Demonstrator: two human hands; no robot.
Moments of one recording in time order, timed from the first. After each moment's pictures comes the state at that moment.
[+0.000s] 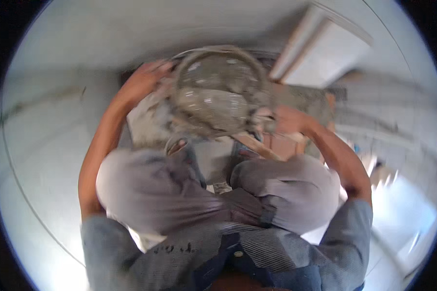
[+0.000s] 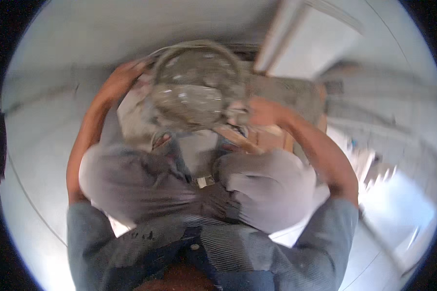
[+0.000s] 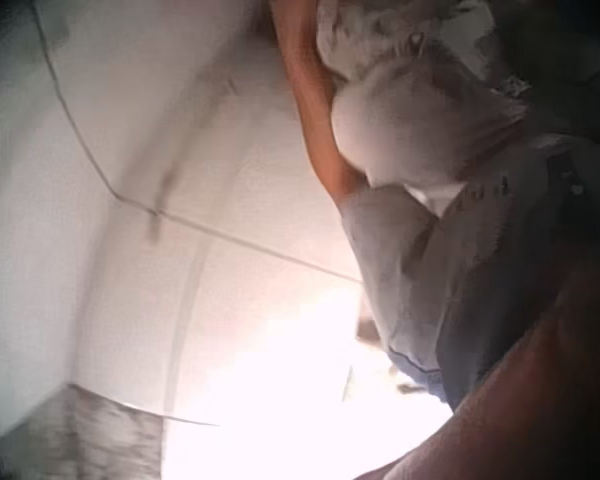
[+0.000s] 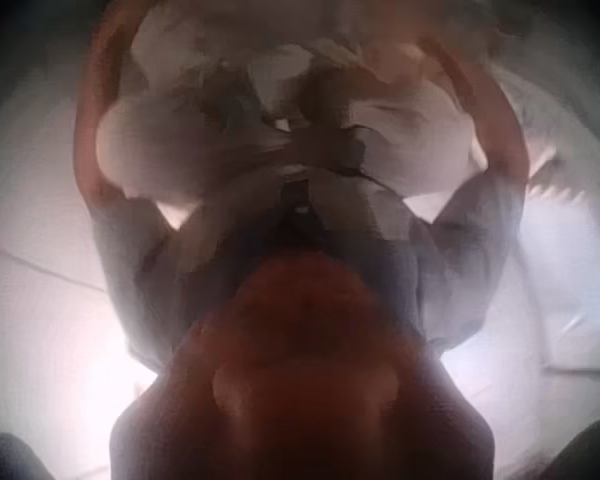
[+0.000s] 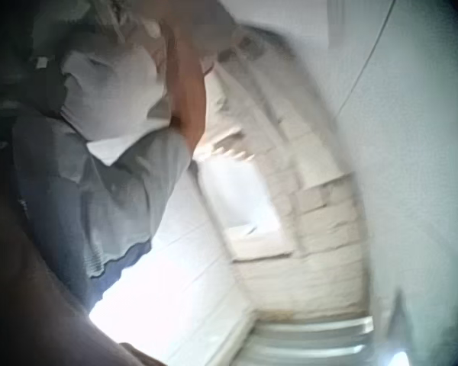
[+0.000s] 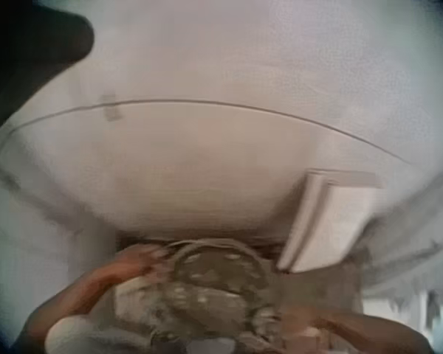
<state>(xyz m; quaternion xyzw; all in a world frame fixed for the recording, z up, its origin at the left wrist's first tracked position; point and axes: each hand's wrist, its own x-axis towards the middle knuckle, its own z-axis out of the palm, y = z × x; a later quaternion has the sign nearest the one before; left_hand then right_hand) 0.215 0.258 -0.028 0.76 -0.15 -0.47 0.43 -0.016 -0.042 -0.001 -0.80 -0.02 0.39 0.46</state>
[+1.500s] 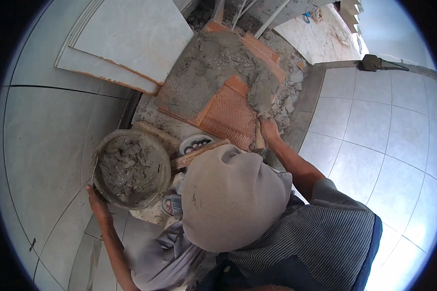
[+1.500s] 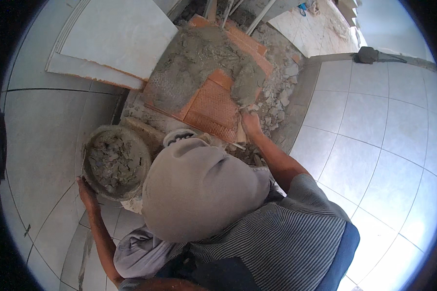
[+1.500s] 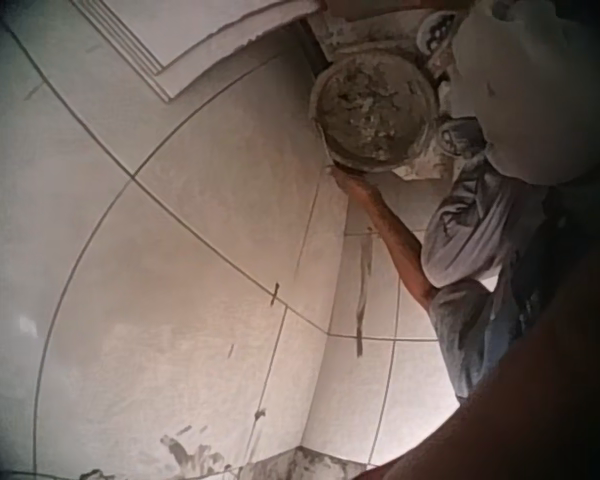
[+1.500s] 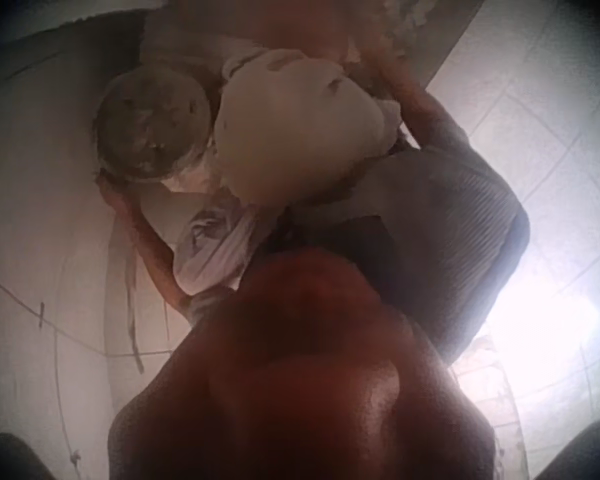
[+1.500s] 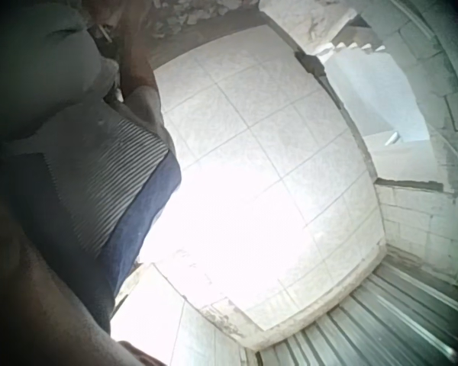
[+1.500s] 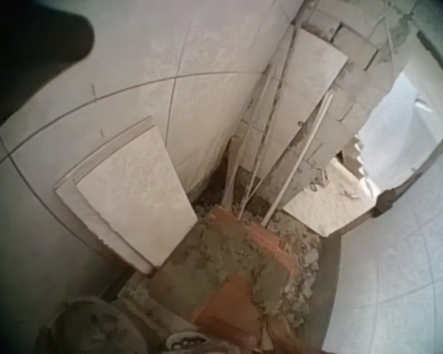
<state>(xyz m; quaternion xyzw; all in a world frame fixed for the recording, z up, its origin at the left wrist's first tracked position) 0.210 0.198 -0.059 0.83 -0.08 -0.42 0.37 -0.335 0.007 -0.130 -0.49 0.79 -0.13 0.36</state>
